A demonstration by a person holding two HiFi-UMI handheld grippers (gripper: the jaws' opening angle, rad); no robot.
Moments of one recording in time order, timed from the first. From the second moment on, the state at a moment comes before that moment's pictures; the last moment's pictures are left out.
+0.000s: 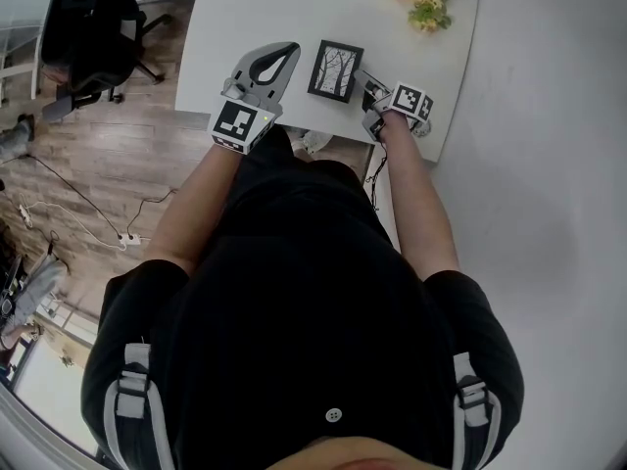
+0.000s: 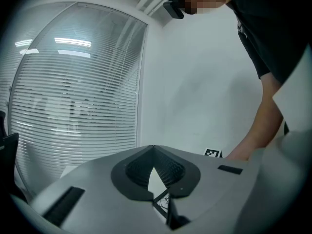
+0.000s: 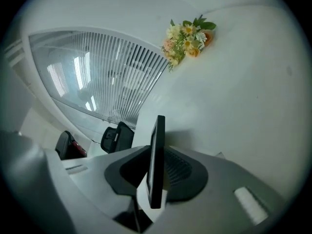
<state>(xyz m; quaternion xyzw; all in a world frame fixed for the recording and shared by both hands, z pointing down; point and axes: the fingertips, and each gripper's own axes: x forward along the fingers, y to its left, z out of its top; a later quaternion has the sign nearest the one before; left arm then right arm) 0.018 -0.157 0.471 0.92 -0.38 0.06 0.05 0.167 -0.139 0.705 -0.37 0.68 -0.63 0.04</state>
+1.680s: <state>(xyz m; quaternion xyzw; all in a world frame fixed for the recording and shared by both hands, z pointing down) 0.073 -0.111 0.382 0.96 -0.28 0.05 0.03 0.142 -0.101 0.367 -0.42 0.91 -0.05 -0.01</state>
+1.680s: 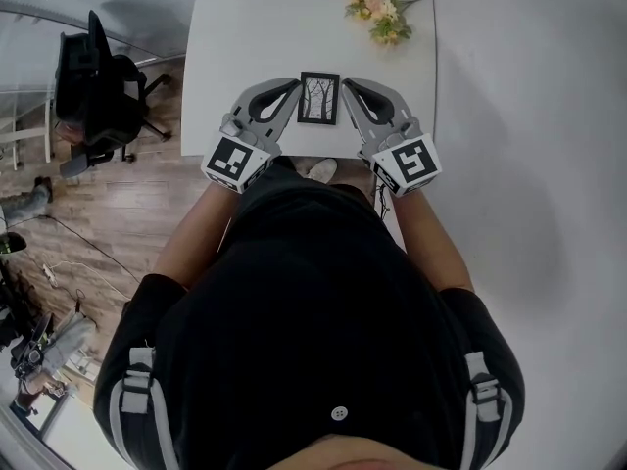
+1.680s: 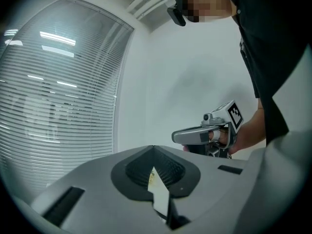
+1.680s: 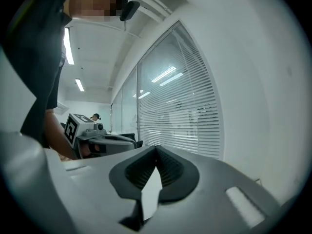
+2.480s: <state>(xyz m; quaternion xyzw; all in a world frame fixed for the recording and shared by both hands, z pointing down) 0.087 -0.122 0.363 0.96 -0.28 0.03 0.02 0.157 -0.107 0.358 -0.44 0.90 -0.05 0.00</state>
